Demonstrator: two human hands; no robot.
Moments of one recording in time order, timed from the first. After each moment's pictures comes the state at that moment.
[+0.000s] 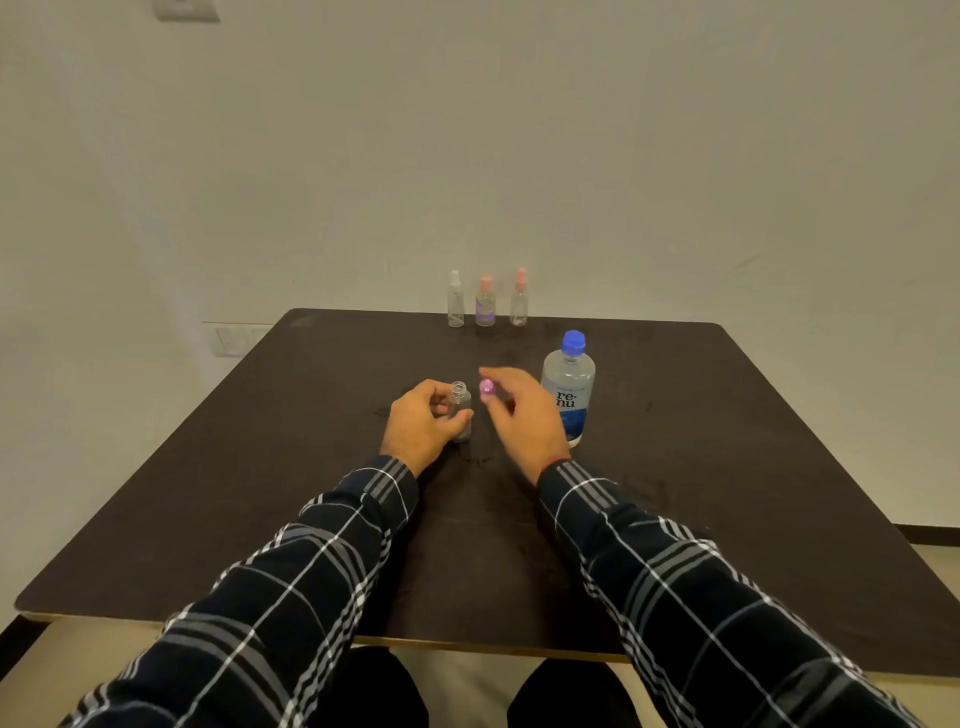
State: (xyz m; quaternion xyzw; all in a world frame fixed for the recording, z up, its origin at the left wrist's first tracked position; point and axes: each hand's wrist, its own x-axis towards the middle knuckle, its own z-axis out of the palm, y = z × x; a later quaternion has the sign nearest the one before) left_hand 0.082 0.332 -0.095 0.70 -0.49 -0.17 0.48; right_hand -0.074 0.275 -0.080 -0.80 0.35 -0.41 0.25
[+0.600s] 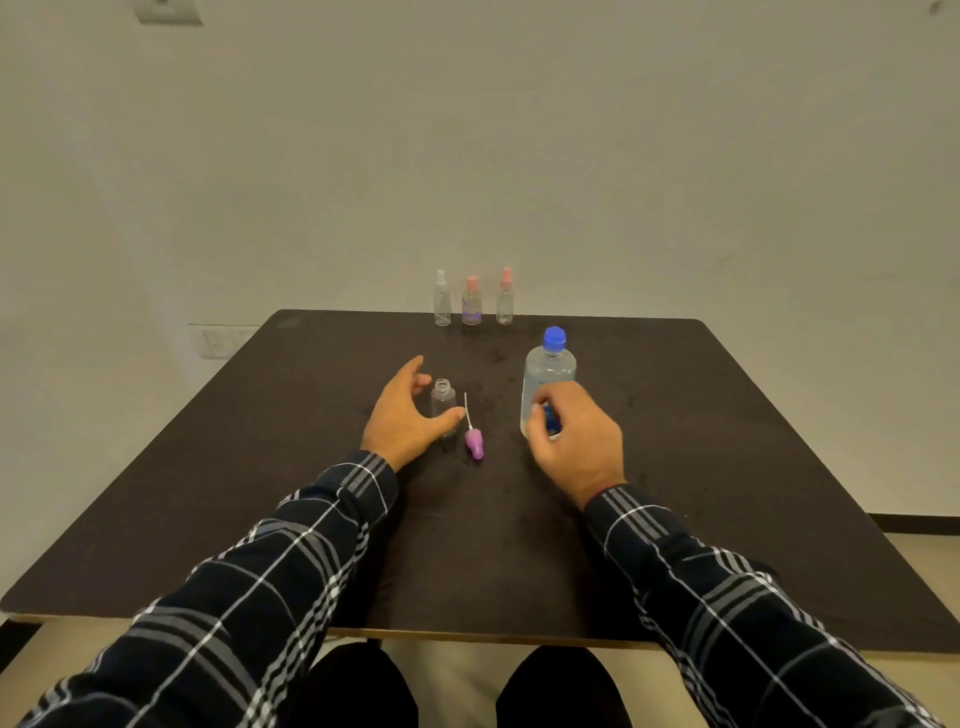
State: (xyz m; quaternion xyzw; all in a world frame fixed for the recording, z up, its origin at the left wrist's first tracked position) left_hand 0.084 0.338 -0.087 0.71 -0.51 -0.17 0.45; right_hand -0.152 0.296 -0.079 -0.80 0.38 -0.47 0.06
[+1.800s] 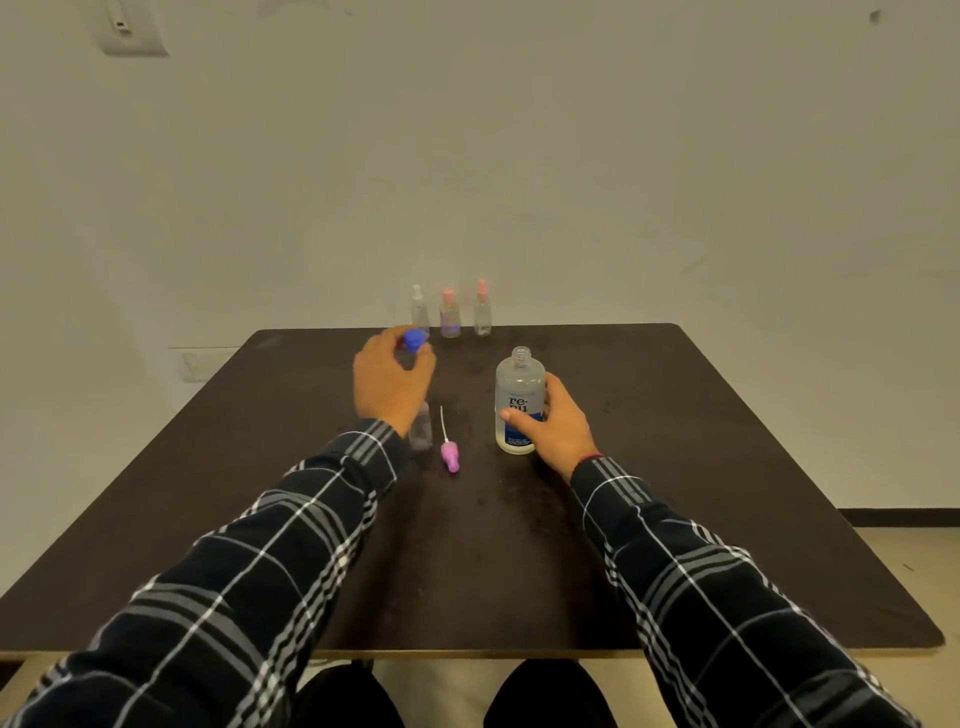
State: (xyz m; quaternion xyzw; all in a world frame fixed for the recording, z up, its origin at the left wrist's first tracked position) left_hand 0.059 0.298 -0.040 0.71 -0.45 0.00 0.55; right_hand -0.155 0.256 -0.069 -0.68 0.45 -0.37 0.44
